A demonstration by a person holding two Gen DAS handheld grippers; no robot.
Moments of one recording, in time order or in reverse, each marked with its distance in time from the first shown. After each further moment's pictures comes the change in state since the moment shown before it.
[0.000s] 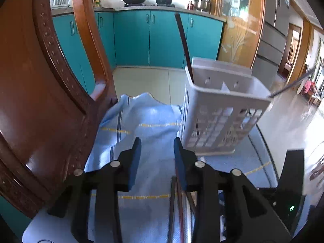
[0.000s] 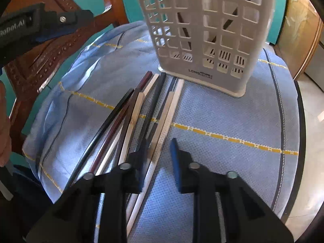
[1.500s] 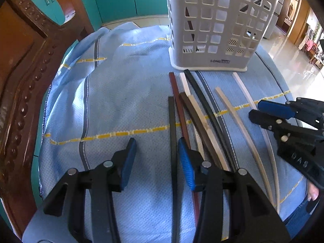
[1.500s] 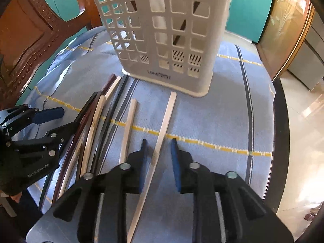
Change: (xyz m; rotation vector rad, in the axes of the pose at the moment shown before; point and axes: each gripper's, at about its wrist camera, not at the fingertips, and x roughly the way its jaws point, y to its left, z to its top) left arm 0.051 -0.019 -0.071 0.129 0.354 0.000; right arm -0.003 -0.027 0.008 0.008 -0.050 -0.183
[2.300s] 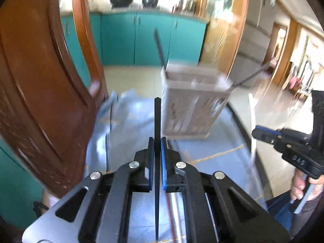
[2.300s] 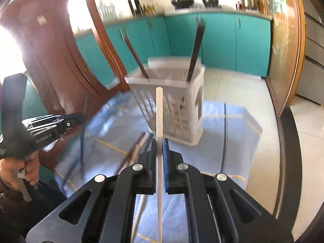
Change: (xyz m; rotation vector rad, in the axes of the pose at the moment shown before) left arm -0.160 0.020 0.011 -0.081 -0.400 -0.129; right arm -0.154 -0.047 -0.014 0.033 -0.397 0.242
